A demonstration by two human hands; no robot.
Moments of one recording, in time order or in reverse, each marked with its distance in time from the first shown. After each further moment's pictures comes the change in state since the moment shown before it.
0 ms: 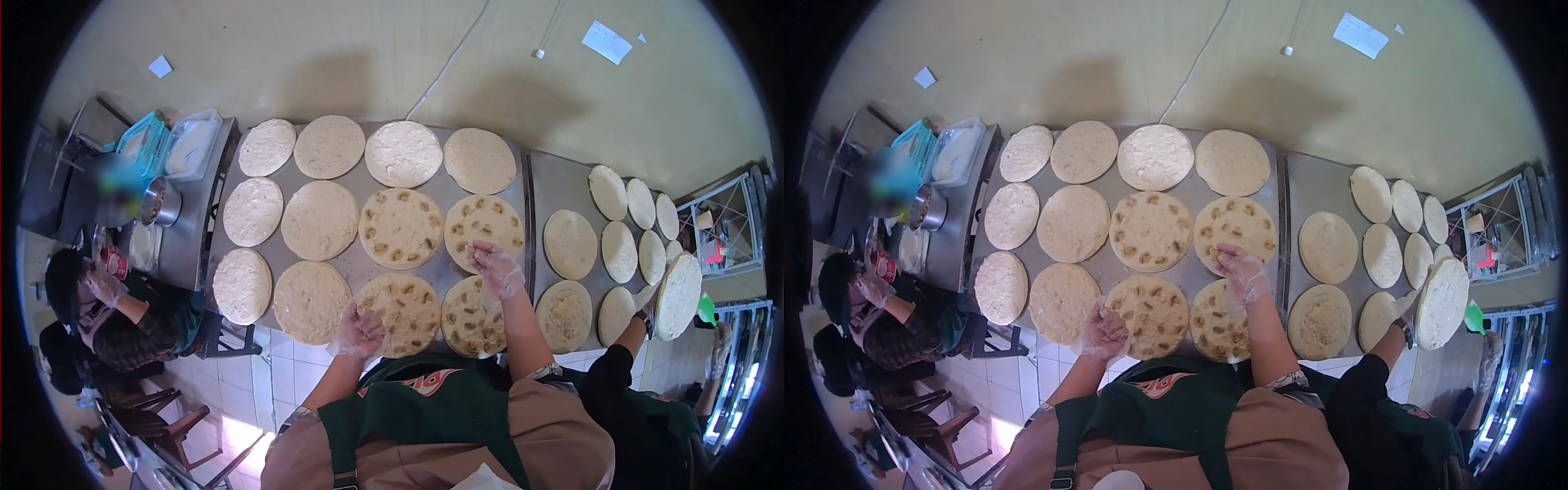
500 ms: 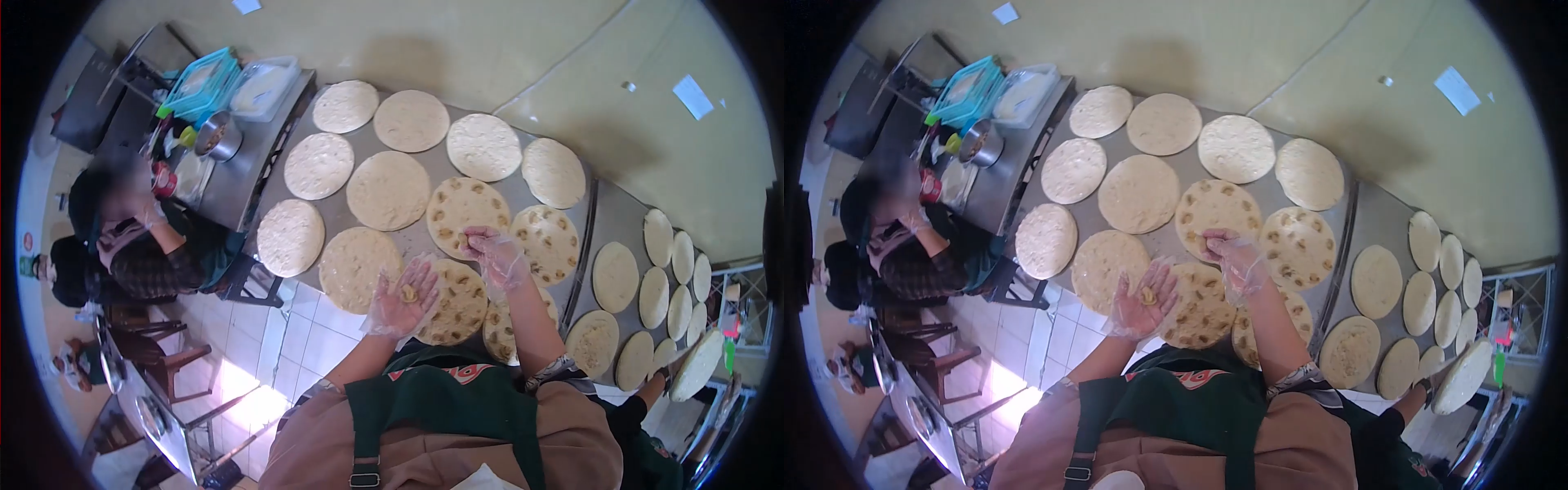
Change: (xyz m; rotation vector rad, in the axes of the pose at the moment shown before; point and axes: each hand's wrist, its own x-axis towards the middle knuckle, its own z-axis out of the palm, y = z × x) left_hand -0.026 0.002 0.033 -0.022 -0.250 0.175; right_hand 0.018 0.020 0.124 -0.067 -0.413 0.163
